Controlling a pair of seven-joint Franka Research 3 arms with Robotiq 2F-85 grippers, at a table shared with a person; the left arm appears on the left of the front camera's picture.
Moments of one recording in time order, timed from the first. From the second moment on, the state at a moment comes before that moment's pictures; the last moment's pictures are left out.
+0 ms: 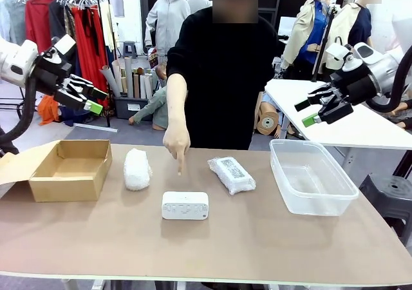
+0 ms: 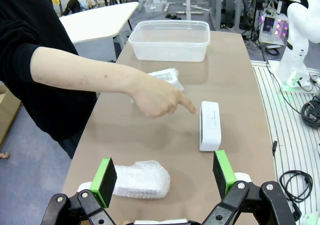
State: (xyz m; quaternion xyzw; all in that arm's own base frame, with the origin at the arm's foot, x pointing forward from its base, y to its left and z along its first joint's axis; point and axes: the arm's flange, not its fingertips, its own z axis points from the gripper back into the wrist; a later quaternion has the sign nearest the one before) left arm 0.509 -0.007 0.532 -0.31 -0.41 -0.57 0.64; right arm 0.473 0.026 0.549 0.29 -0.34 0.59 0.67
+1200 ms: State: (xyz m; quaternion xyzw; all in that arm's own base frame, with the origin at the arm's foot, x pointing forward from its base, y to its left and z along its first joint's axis) left arm 0.509 -0.007 0.532 -0.31 -0.41 -0.57 0.64; right arm 0.473 0.026 0.549 0.29 -0.34 0.59 0.67
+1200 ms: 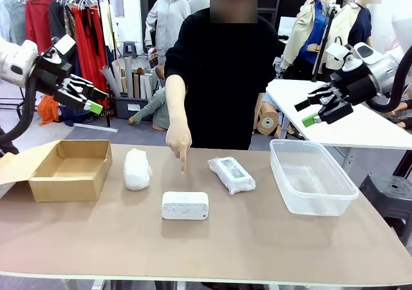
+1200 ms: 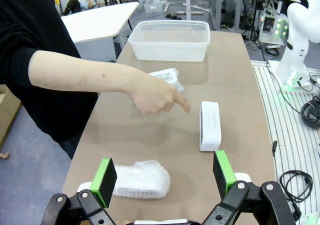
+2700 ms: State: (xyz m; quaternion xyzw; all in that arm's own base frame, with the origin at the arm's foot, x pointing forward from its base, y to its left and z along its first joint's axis) left arm 0.509 -0.007 0.532 -0.31 -0.41 -0.57 0.64; right arm 0.458 0.056 0.553 0.29 -0.31 0.61 0.67
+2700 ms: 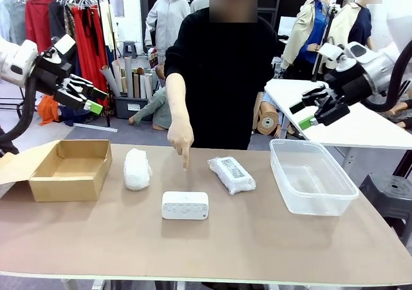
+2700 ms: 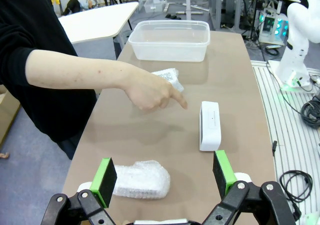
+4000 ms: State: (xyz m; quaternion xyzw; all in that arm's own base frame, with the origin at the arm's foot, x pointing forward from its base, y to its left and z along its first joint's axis) left arm 0.509 -0.007 0.531 -0.31 -0.41 -0.57 0.64; right arm 0.413 0.267 0.508 0.10 -0.14 0.71 0.68
